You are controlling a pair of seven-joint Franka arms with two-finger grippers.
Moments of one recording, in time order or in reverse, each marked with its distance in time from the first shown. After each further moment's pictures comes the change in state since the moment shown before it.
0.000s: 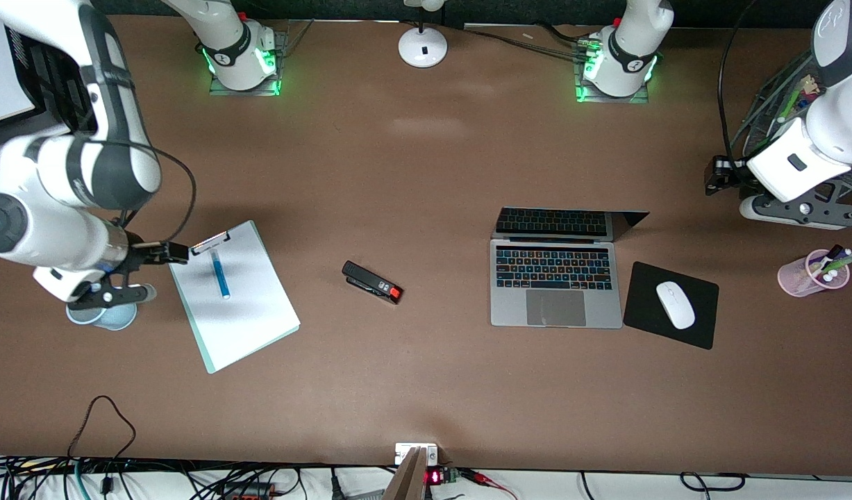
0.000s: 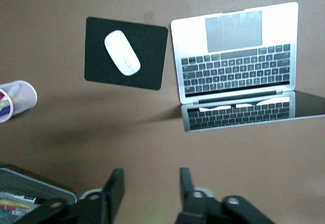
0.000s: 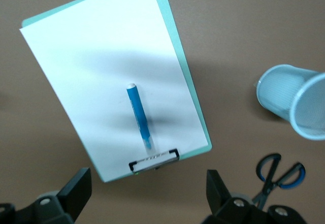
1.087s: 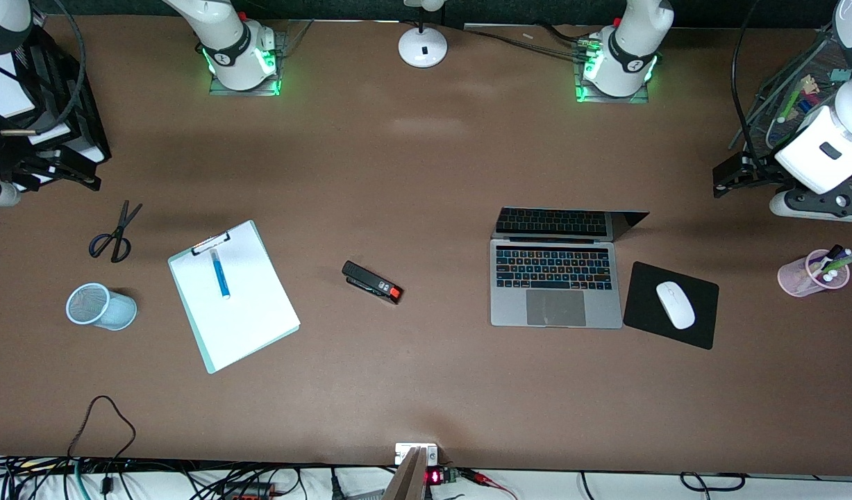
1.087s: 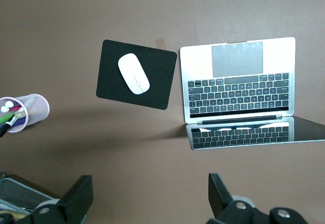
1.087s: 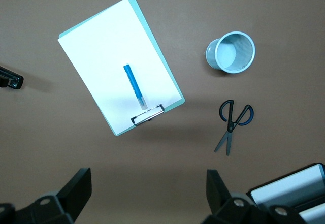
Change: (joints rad) left arm 0.010 -0.028 0.014 0.003 0.000 0.084 -0.027; right arm -0.050 -0.392 -0.011 -0.024 -0.013 -0.255 0.077
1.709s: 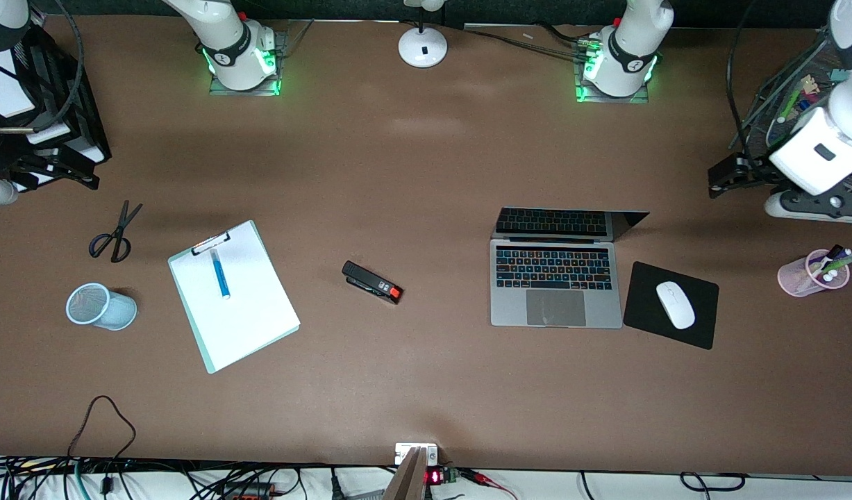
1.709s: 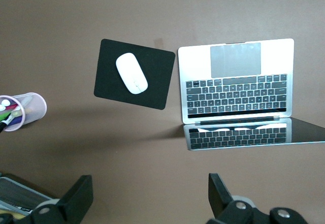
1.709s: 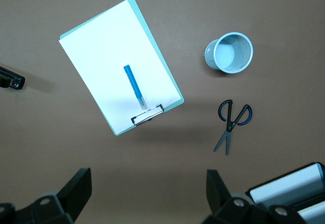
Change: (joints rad) left arm 0.076 0.004 -0.073 0.000 0.000 0.000 -0.008; right arm 0.000 -0.022 -0.001 0.002 -0.004 -0.013 0.000
